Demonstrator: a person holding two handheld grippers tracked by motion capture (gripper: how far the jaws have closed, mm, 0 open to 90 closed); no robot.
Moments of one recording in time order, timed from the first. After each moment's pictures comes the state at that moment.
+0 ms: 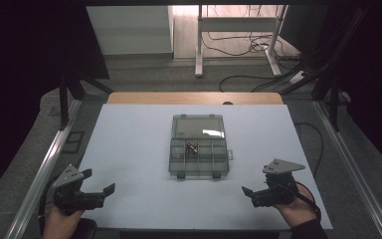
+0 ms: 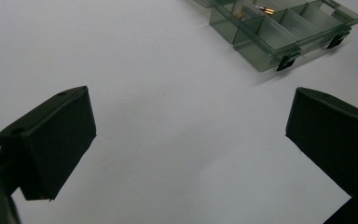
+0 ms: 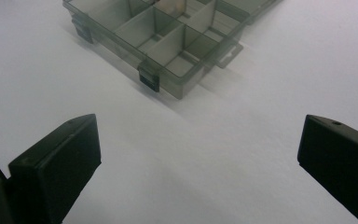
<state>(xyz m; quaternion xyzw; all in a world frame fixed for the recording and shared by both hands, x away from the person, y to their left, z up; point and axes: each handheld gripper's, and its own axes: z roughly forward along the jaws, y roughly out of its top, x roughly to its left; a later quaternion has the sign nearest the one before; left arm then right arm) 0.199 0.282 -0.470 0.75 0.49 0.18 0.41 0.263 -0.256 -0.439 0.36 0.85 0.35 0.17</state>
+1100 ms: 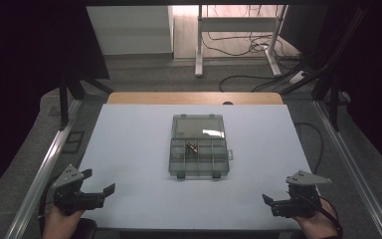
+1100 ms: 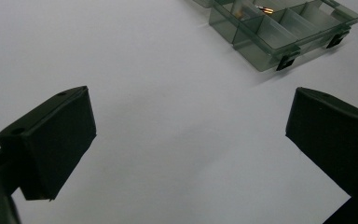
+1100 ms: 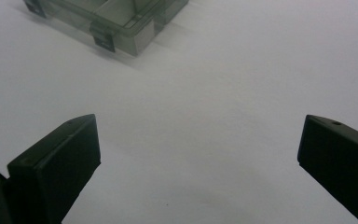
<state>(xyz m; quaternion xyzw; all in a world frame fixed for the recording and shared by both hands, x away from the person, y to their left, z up) 0.199 0.282 -0.470 0.75 0.49 0.18 0.42 0.238 -0.304 -0.448 0.42 0.82 0.33 0.20</state>
